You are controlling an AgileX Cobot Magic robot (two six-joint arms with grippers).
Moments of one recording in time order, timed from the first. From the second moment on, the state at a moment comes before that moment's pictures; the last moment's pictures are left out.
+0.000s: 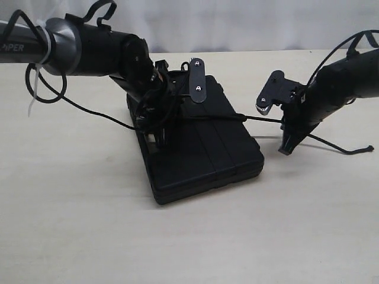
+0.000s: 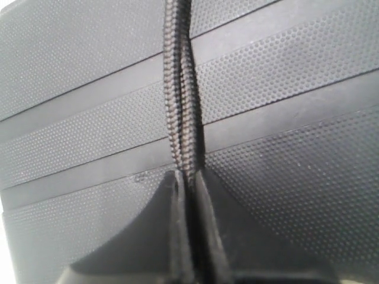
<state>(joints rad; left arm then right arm) -0.57 2.08 -1.42 -0.18 0.52 1.12 0.14 1.96 -1.11 -0.27 0.36 -0.62</state>
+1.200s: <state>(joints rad) -0.57 2.08 -1.43 -0.13 0.57 1.10 -0.05 1.96 -1.11 -0.66 0.62 -0.24</state>
